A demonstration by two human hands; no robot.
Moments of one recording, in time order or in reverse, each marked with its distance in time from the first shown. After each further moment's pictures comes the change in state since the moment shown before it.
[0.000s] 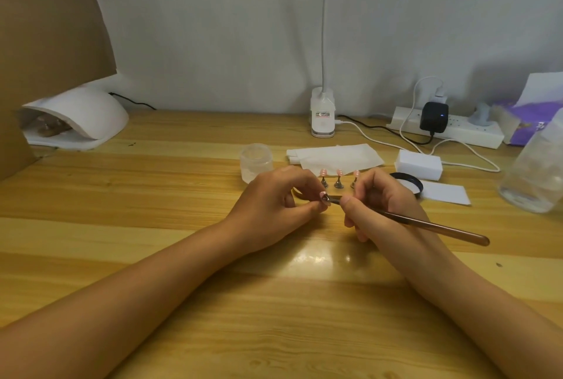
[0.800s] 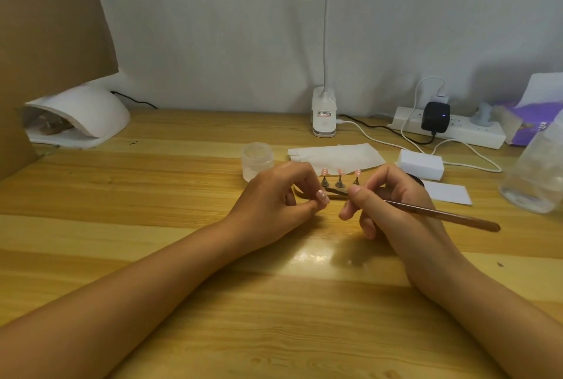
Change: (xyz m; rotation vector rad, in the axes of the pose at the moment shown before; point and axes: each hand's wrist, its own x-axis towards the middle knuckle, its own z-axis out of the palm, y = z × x) left_hand 0.000 0.003 -0.001 0.012 0.024 -0.016; right_hand -0.005 -0.004 -0.002 0.184 0.025 0.009
